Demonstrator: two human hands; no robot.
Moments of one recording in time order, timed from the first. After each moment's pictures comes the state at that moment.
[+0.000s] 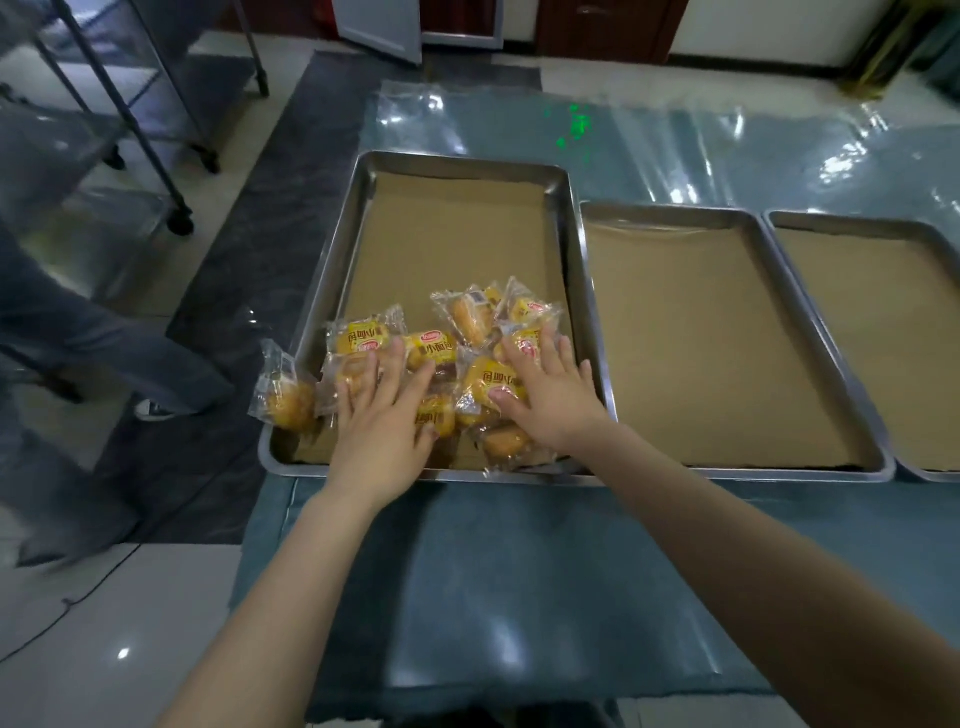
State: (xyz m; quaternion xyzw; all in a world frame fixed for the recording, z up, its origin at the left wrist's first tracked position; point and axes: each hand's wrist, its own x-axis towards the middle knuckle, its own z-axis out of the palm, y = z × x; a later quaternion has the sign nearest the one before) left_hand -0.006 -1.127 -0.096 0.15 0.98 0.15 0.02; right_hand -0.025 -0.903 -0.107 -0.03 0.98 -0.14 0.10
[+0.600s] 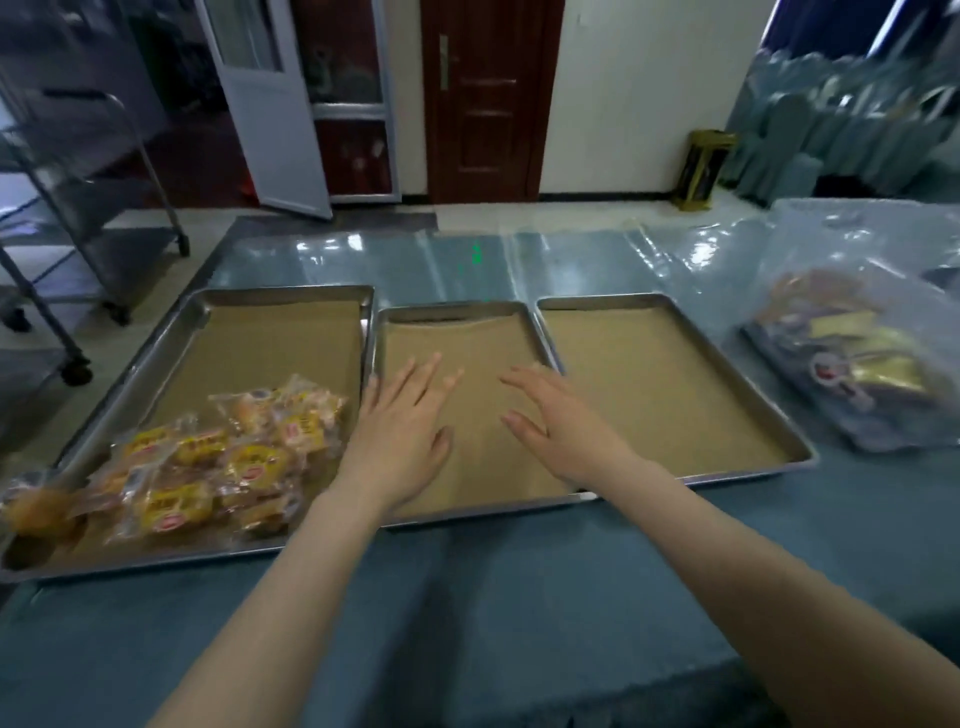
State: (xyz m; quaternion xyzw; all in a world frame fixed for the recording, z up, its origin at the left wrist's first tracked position) left_hand 0.068 -0.833 0.014 0.31 0.93 0.14 -0.10; right_hand 0.120 -0.631 0.023 -0.07 0.96 -0.25 -0.10
